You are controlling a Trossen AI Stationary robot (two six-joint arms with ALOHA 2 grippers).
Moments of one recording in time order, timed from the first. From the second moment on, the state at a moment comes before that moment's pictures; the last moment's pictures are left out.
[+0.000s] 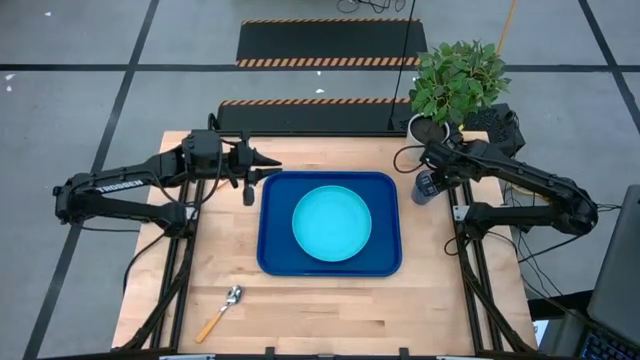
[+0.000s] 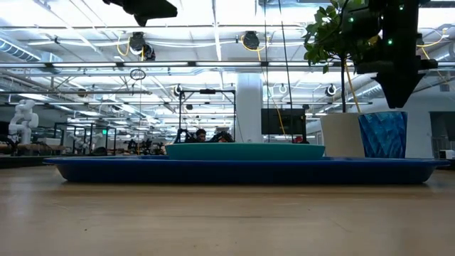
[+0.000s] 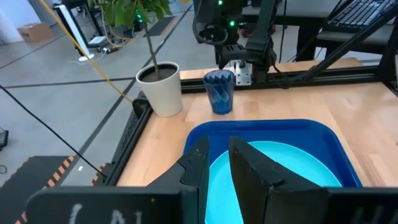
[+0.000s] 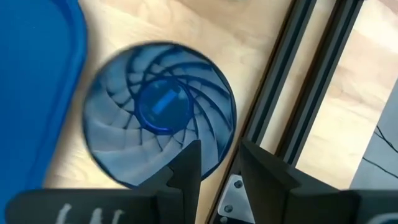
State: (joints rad) left arm 0.26 0.95 0.92 -0.23 0.11 0.20; right arm -0.57 1.01 0.87 -1.36 0.26 0.61
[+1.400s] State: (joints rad) left arm 0.26 0.95 0.92 -0.24 0.11 0.20; right arm -0.58 1.01 0.73 -1.24 0.26 0.61
